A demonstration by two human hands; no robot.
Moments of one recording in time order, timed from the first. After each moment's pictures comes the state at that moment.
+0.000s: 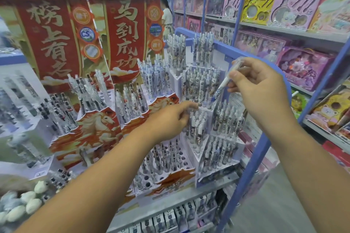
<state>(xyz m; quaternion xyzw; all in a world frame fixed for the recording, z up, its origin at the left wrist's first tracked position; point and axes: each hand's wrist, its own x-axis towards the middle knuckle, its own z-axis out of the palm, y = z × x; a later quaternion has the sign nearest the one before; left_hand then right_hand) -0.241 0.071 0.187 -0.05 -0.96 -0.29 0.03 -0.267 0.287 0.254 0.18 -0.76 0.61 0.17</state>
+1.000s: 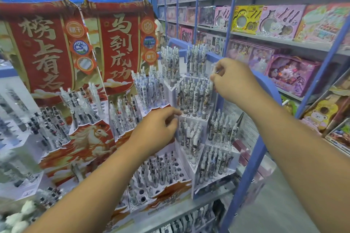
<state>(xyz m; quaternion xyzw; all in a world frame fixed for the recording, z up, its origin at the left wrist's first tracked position) -0.228 0.064 0.195 0.00 -0.93 -0.35 0.13 -0.314 0.257 0.293 0.16 -0.91 0.35 0.15</state>
